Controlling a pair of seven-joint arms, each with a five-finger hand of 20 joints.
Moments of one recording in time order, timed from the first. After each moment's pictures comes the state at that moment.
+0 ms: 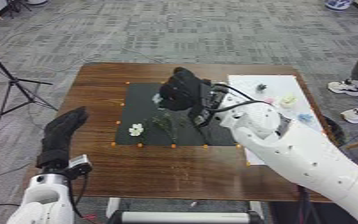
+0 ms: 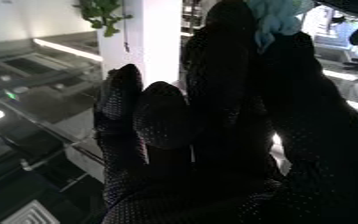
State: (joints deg) left arm 120.9 -55.6 -89.6 -114.8 56.8 26.1 14.2; right arm -51.9 -55.4 33.4 -91.9 -131.5 13.2 -16.4
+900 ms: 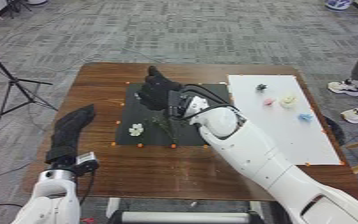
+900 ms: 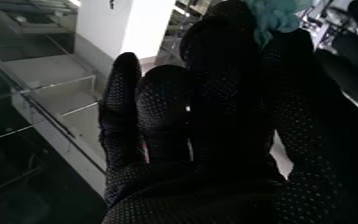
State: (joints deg) left arm 117.1 -55.6 -86.0 -113.2 57.1 25.6 13.6; right arm -54.7 -77.4 42.8 -67.5 -162.1 27.8 -23.4
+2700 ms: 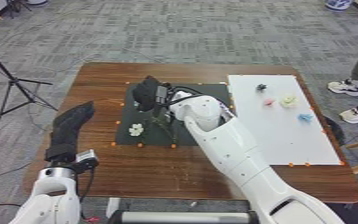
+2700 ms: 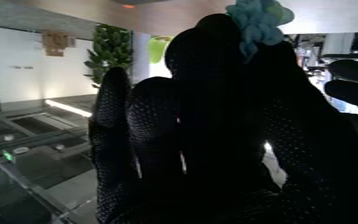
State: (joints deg) left arm 116.6 -55.6 -86.4 -113.1 57.0 25.4 14.7; right arm -57.0 -90.0 56.2 -63.3 -167.7 -1.6 -26.8
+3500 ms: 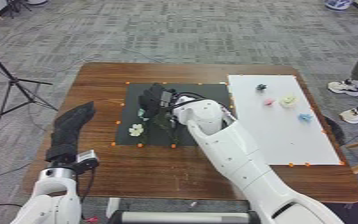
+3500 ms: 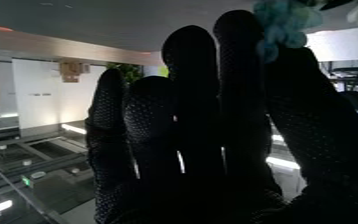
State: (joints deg) left arm 116.7 -55.9 -86.3 -113.1 56.9 25.2 14.7; right arm -58.1 -89.0 55.9 -63.2 -167.7 -5.9 -24.2
